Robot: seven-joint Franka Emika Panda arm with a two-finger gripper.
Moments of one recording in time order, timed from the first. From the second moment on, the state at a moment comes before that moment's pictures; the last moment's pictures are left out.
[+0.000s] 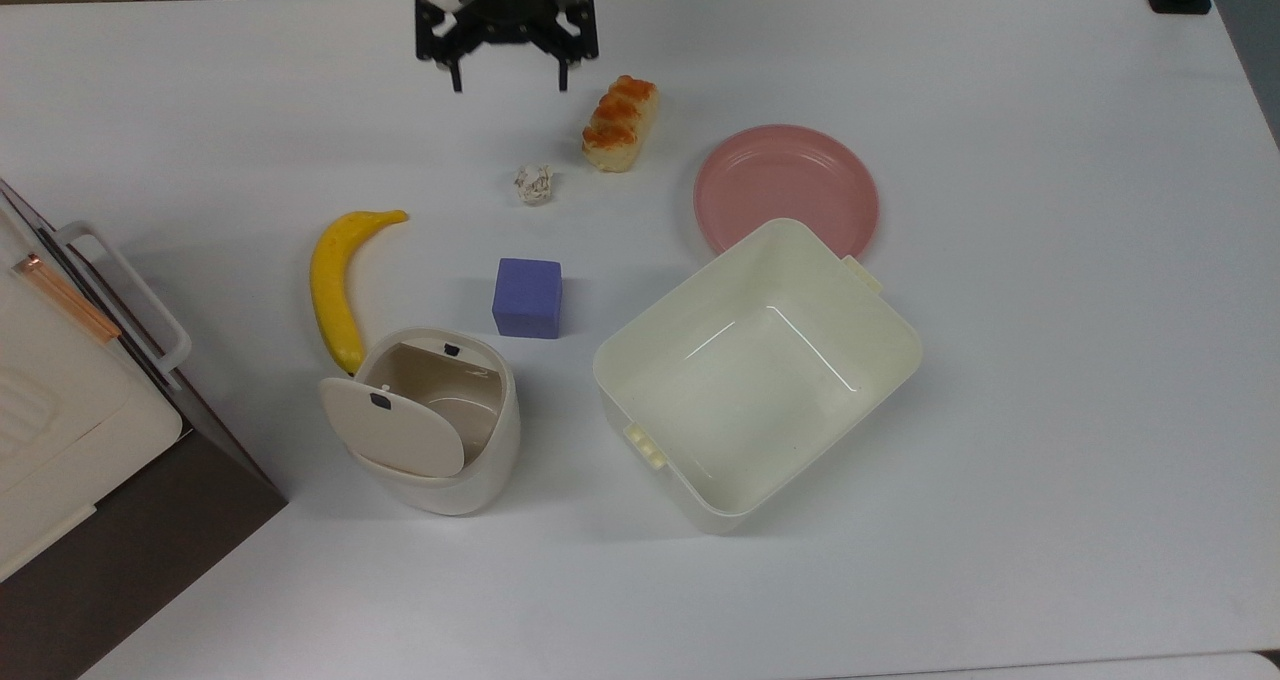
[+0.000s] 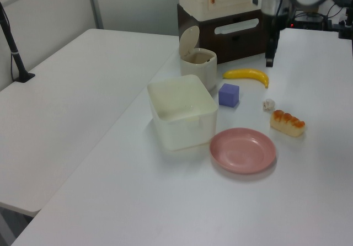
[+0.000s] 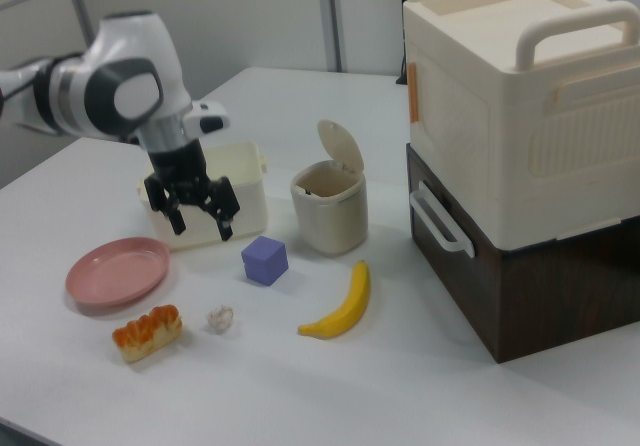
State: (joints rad) arm 0.08 -0.09 -0.07 -2.06 -0.10 1.98 -0.05
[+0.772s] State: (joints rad) arm 0.17 0.01 -0.07 -2.20 -0.32 2.15 0.37
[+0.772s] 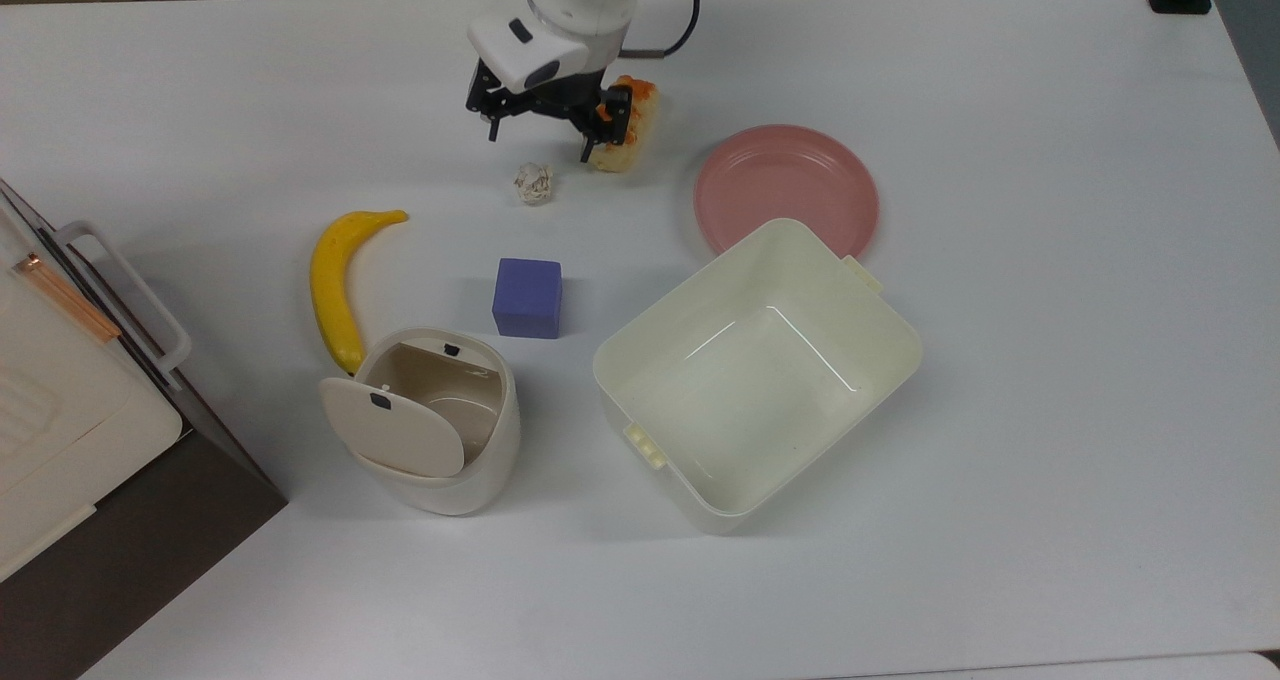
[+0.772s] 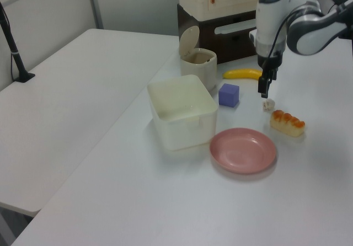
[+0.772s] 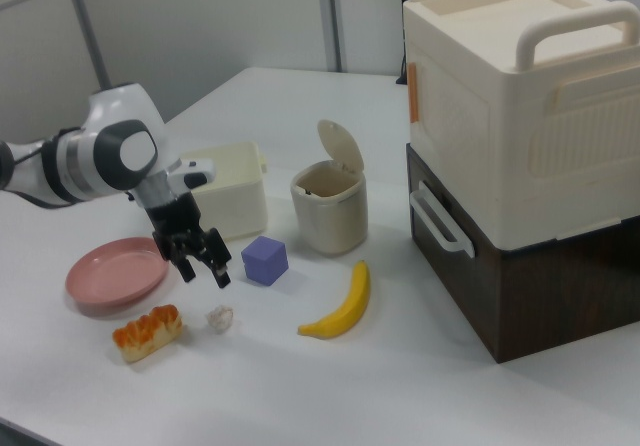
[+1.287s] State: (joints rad) arm 0.18 0.08 -0.07 -2.20 -0.37 2.16 0.45
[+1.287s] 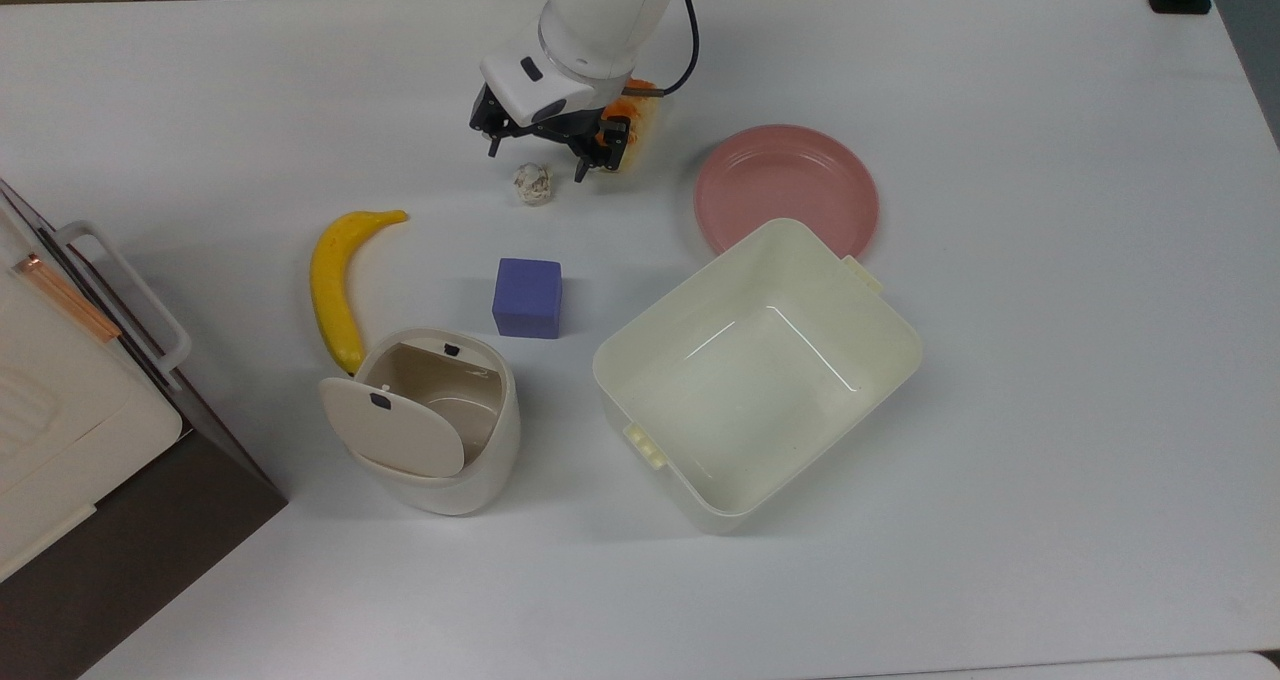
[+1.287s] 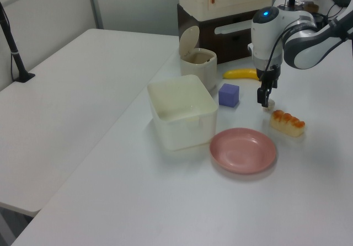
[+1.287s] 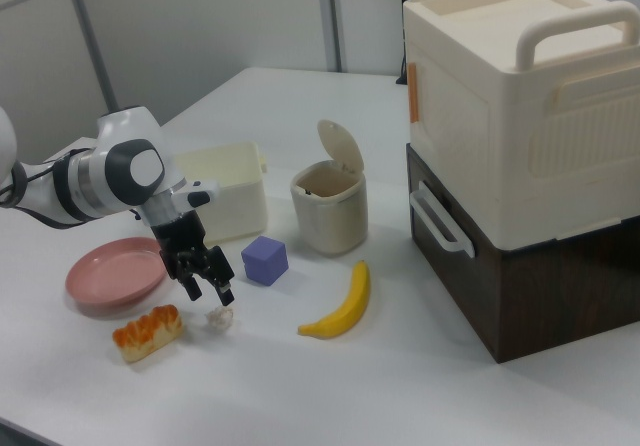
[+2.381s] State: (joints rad) arm 0.17 0.12 -0.08 -2.20 -0.38 2.16 0.45
